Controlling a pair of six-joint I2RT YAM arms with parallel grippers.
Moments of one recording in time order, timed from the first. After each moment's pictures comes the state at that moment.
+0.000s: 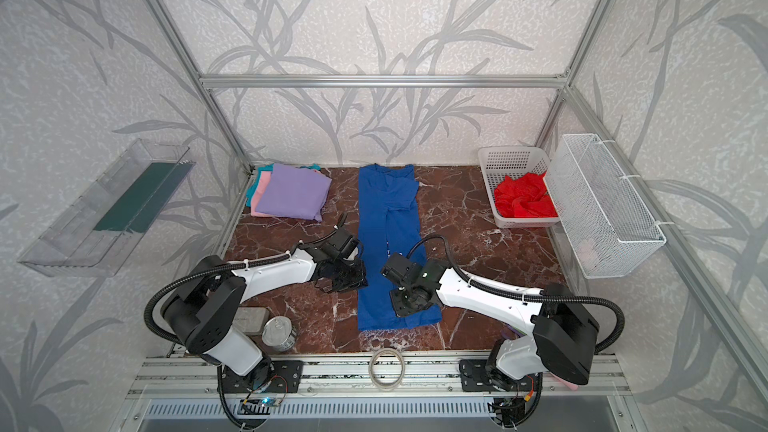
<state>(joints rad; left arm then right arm) -0.65 1.62 0.86 -0.41 0.29 -0.89 1.00 1.41 0.93 -0.81 -0.02 0.64</state>
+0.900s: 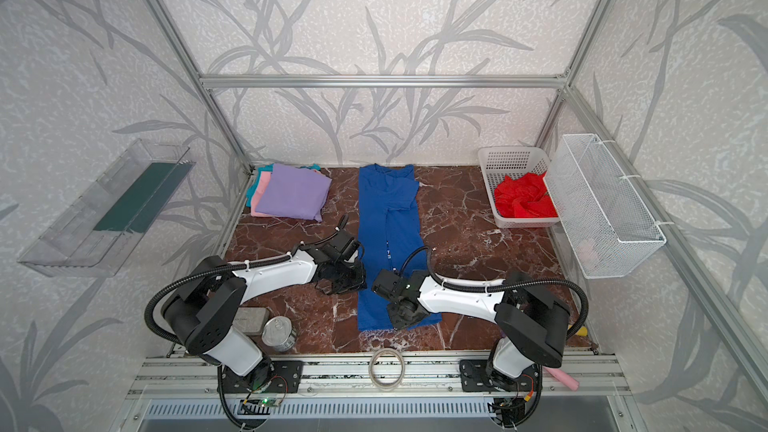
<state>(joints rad) -0.67 1.62 0.85 -0.43 0.28 -0.89 1.07 1.57 0.88 -0.72 0.02 0.69</state>
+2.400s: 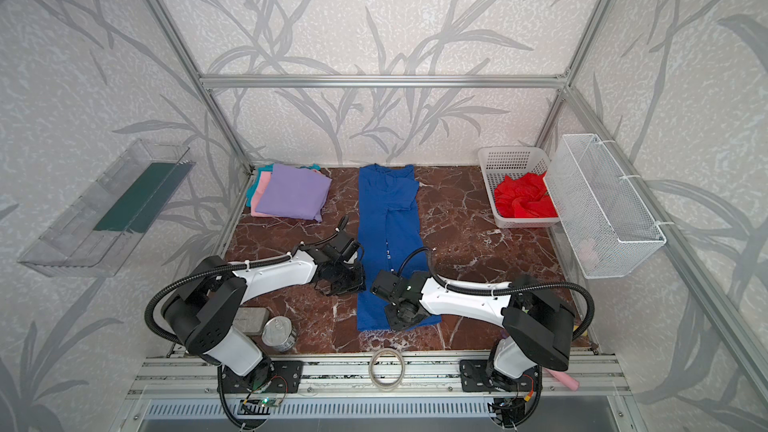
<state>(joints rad) -0.67 1.62 0.85 -0.45 0.28 -0.89 1.09 1.55 0.89 -0.72 -0.05 0.71</state>
